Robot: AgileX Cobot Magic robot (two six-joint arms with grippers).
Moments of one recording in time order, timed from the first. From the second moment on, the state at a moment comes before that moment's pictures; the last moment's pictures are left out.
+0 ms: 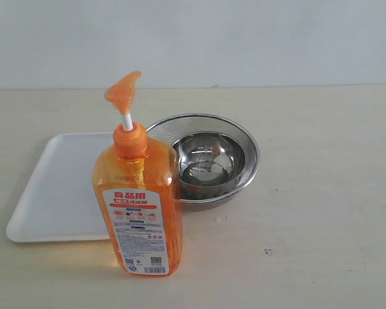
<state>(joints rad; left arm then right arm) -0.04 0.00 -0.23 -0.60 0.23 0.11 0.11 0.00 0.00 -0.04 0.35 0.21</state>
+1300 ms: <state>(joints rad) -0.04 0.91 -0.71 -1.38 0.66 1.51 0.11 0.00 0.00 -0.04 0.35 0.21</state>
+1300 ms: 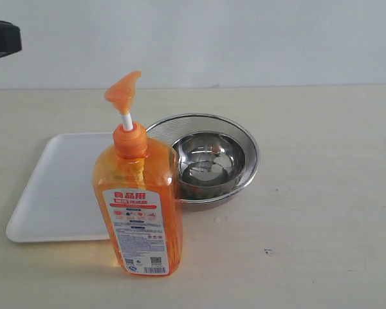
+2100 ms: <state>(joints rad) -0.04 1.02 -0.39 -1.74 0.74 2.07 0.11 0.00 0.00 -0.04 0.35 0.21</state>
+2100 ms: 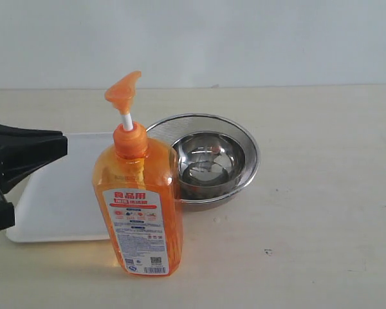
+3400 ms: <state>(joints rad) -0.04 1.03 -0.31 -1.74 0.88 2.12 0.11 0.00 0.00 -0.04 0.35 0.21</state>
